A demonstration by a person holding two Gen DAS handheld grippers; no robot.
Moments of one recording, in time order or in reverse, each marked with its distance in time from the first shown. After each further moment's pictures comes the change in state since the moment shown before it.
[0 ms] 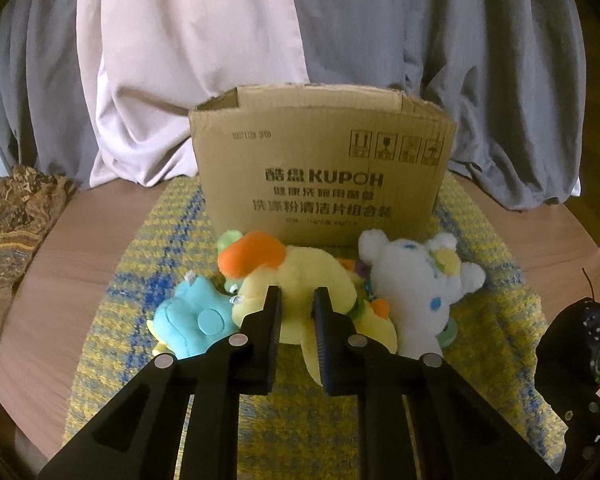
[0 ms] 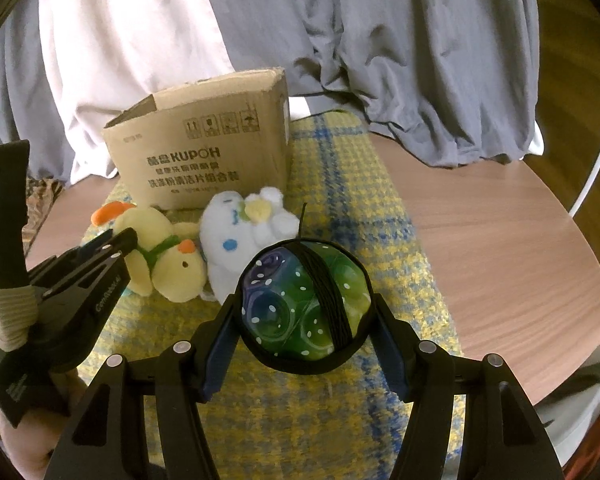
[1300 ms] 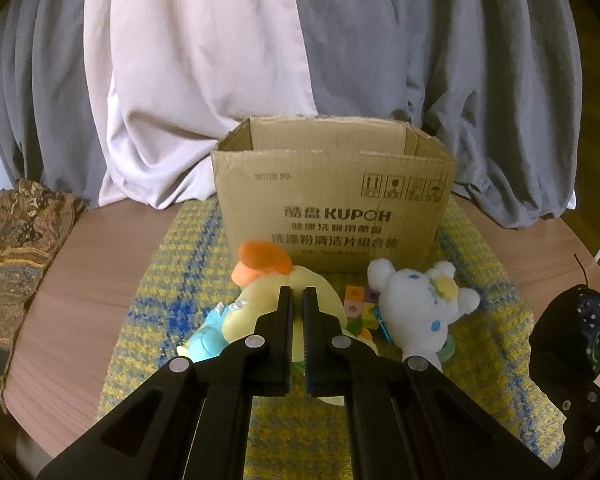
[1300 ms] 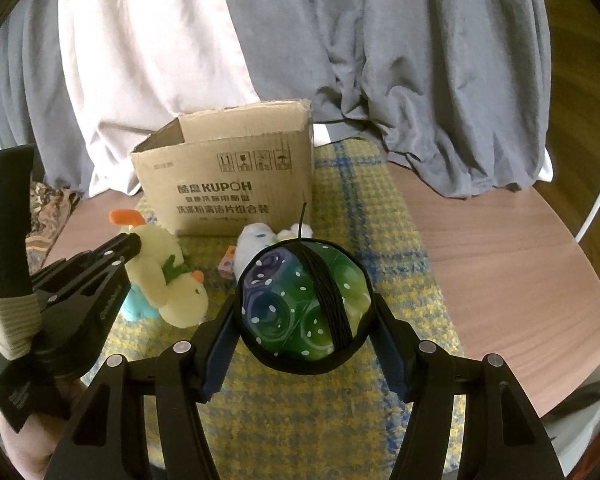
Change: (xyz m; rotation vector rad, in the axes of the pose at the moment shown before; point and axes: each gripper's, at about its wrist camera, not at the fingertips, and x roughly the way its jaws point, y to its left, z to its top) left arm -0.024 0.018 0.019 0.010 -0.050 -0.003; right arm -0.020 0.015 0.015 -0.021 -0.067 0.042
